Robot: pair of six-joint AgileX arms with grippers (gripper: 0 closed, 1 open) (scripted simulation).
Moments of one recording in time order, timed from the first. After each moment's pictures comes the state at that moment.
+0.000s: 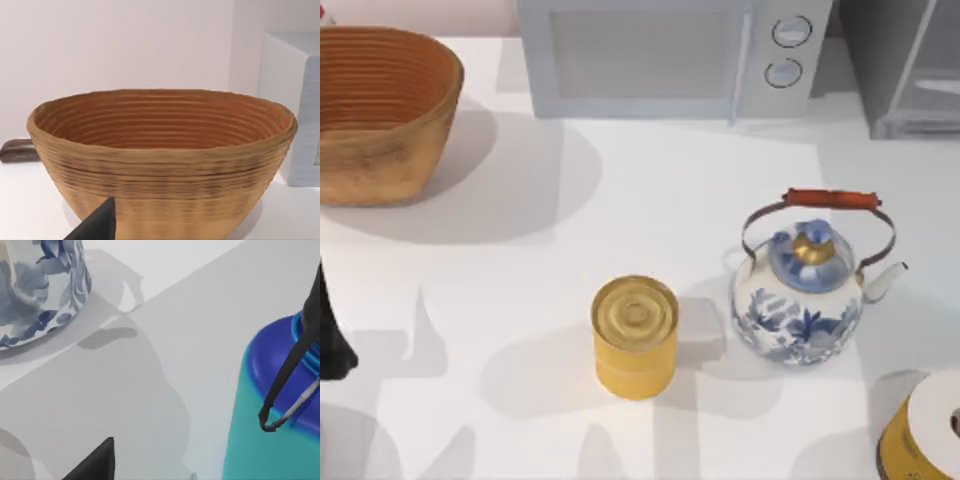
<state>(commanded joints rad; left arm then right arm) 0.00 0.00 0.00 0.00 0.00 0.00 -0.65 1.73 0.65 -0.14 -1.14 -1.19</state>
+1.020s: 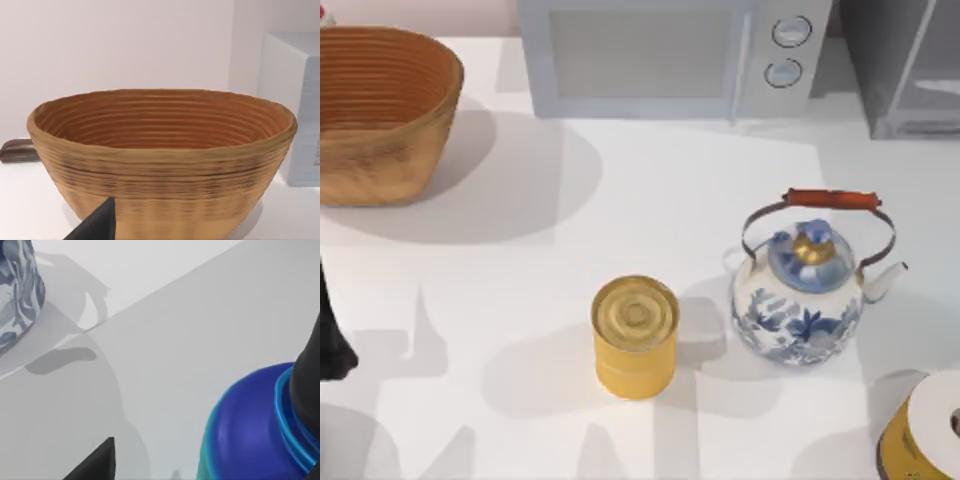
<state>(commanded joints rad) 0.00 0.00 0.00 0.00 0.00 0.00 -0.51 1.82 0.58 0.28 -1.08 -0.90</state>
